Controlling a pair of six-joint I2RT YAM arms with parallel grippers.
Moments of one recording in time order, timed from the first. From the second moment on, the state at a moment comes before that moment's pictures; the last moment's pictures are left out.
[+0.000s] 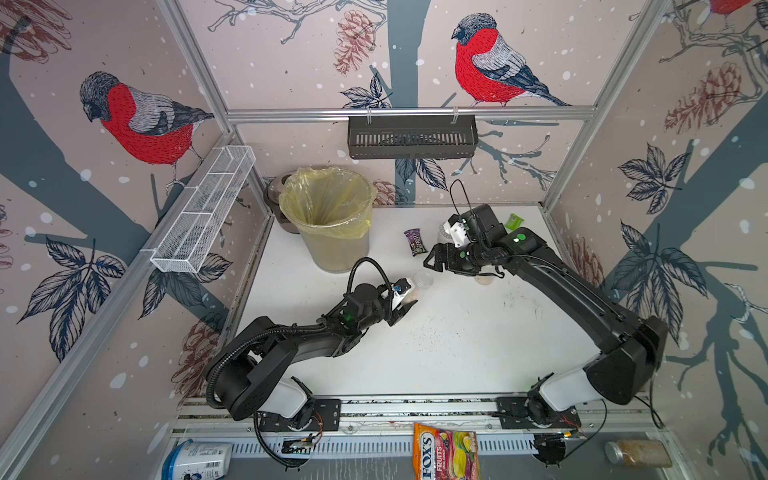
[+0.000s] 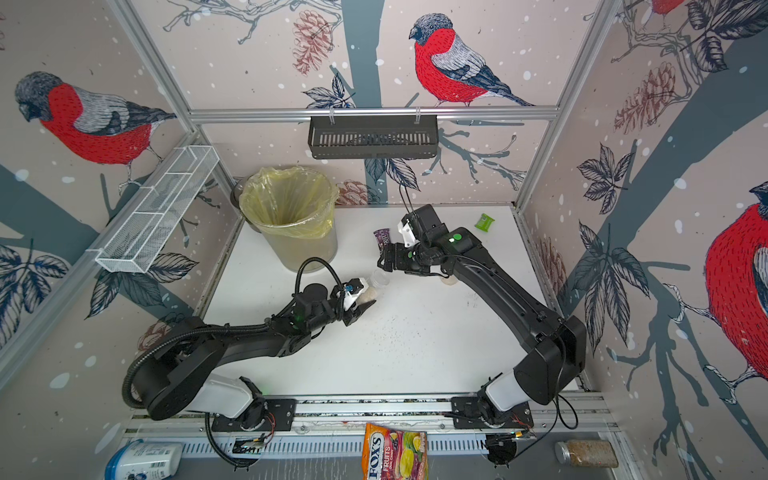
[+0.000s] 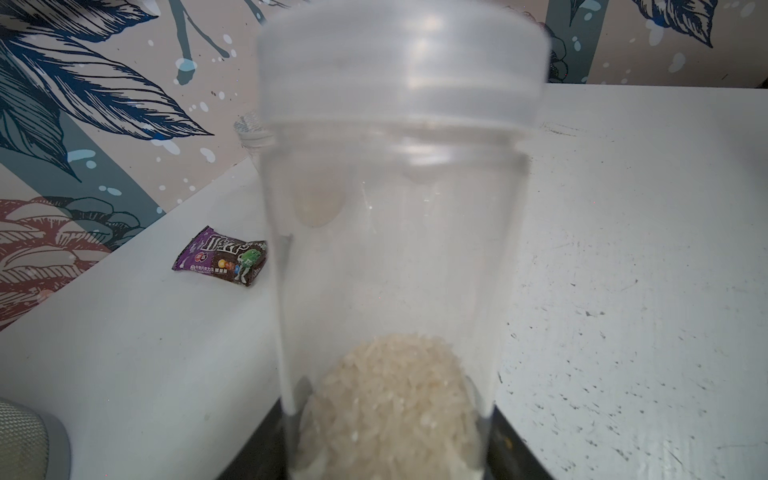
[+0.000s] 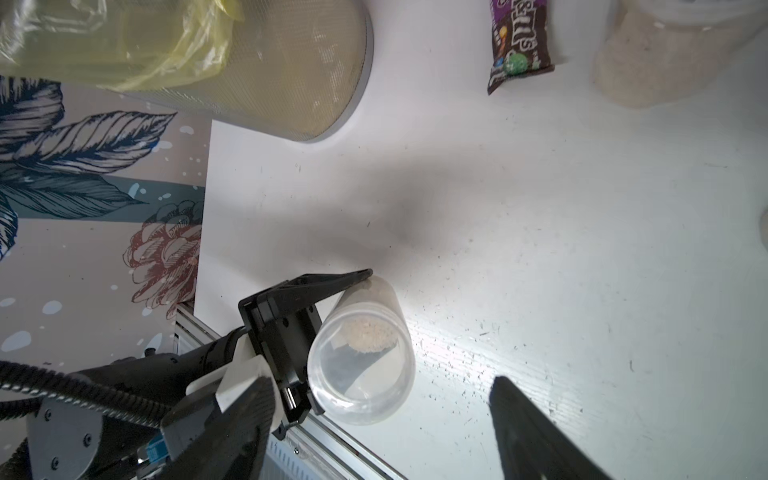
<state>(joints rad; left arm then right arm) -0.71 1.45 0.46 0.69 0.23 0.27 0.62 1.51 1.50 -0.92 -0.33 0.57</state>
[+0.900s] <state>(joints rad) -0.71 1.46 0.46 0.69 0.23 0.28 0.68 1.62 1.56 -0.98 -0.33 0.54</state>
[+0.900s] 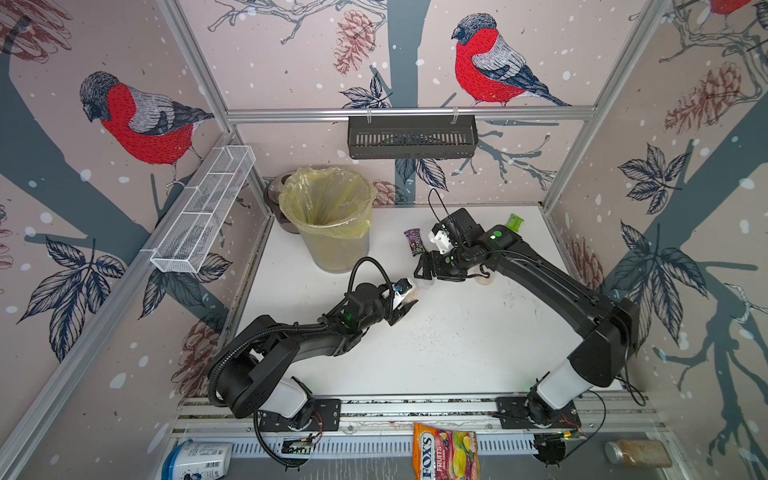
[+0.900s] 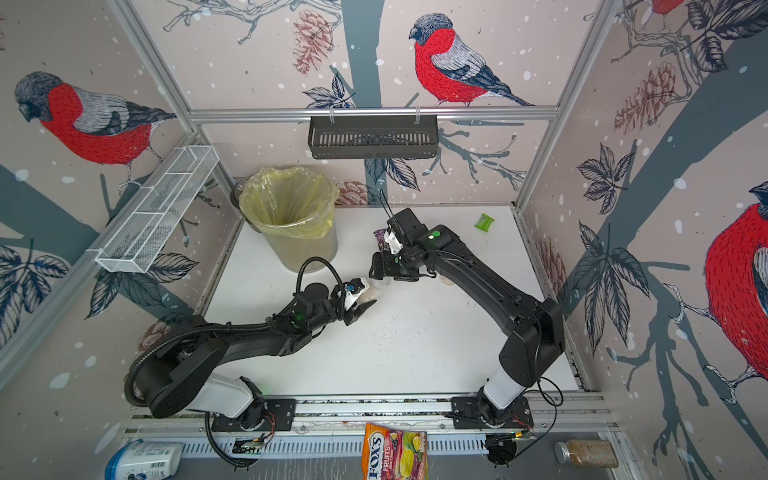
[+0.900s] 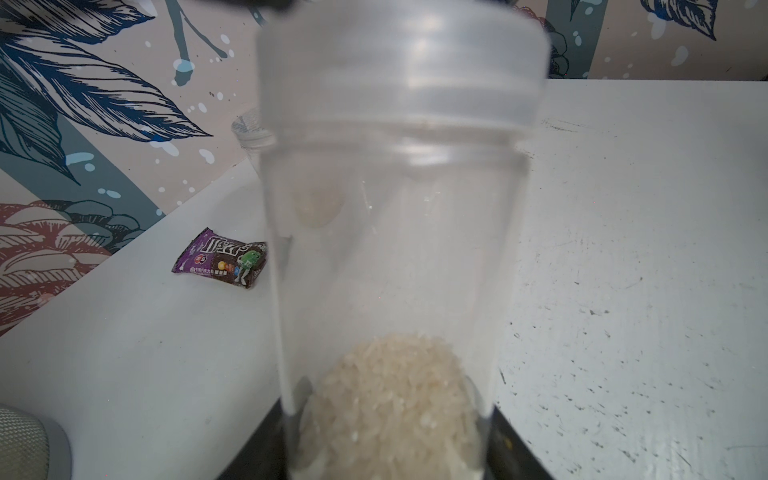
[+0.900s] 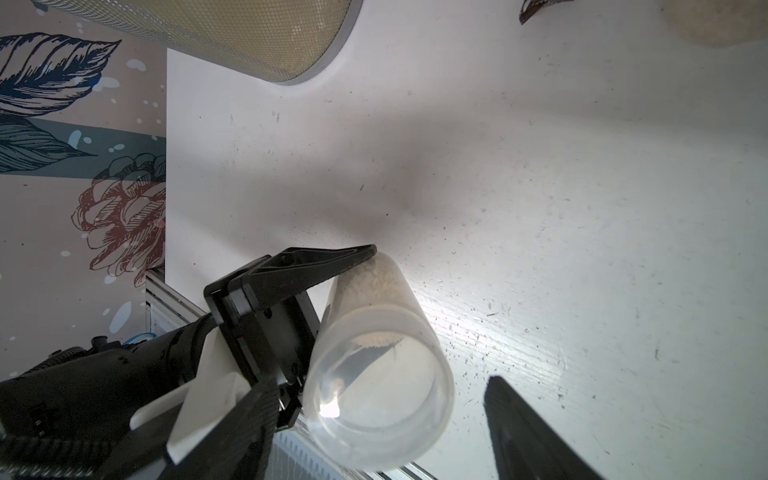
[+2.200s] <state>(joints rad) -0.71 1.45 0.46 0.69 0.22 0.28 0.67 1.64 1.56 -0.99 -0.40 0.39</state>
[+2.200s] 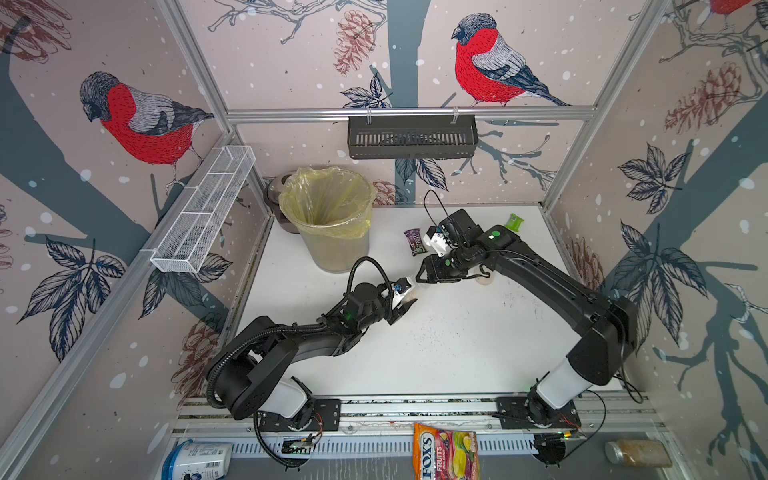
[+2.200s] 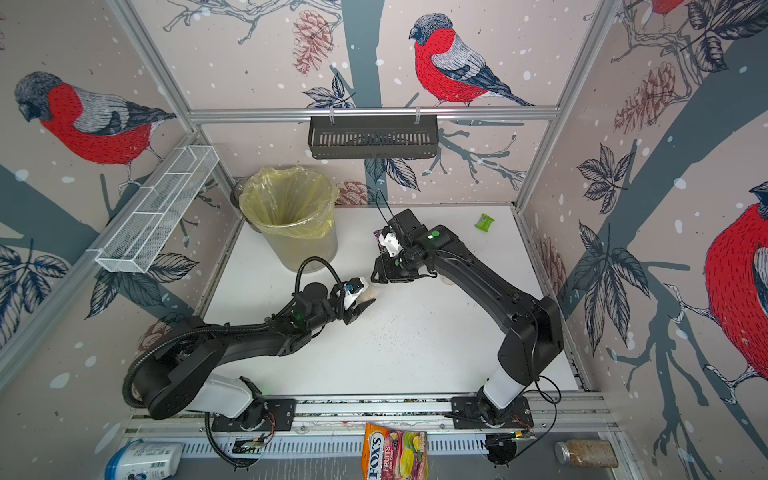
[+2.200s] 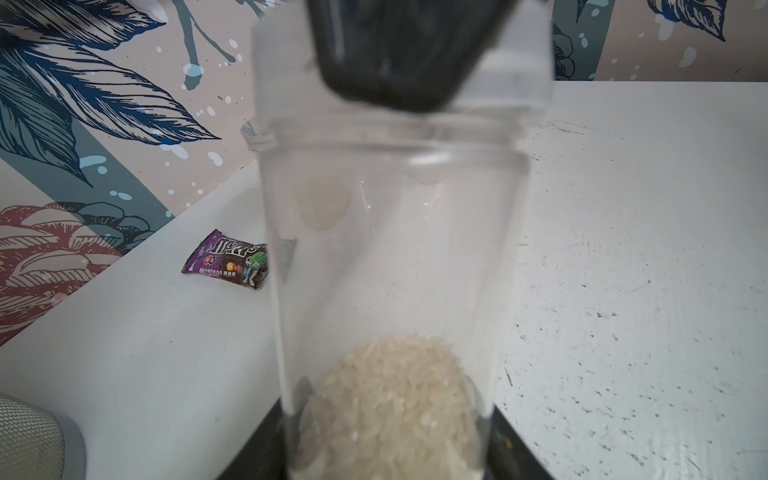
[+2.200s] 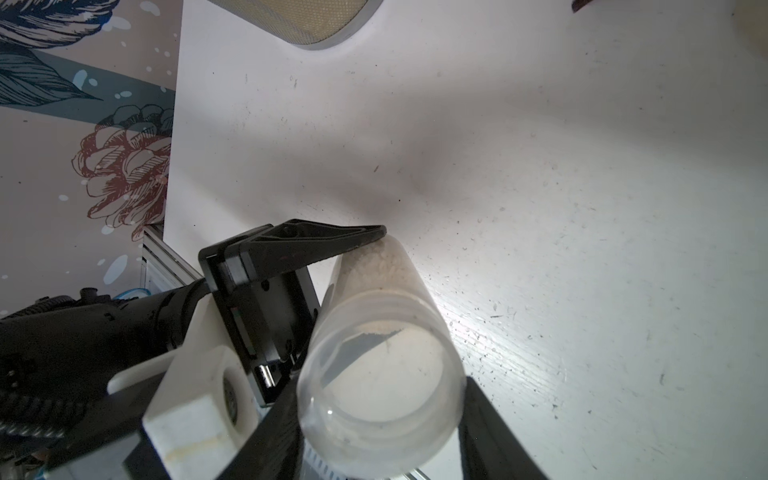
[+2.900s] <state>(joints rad) -0.70 1.45 0.44 0.76 0.28 0.24 0.66 1.63 1.59 -1.02 -0.43 -0.07</state>
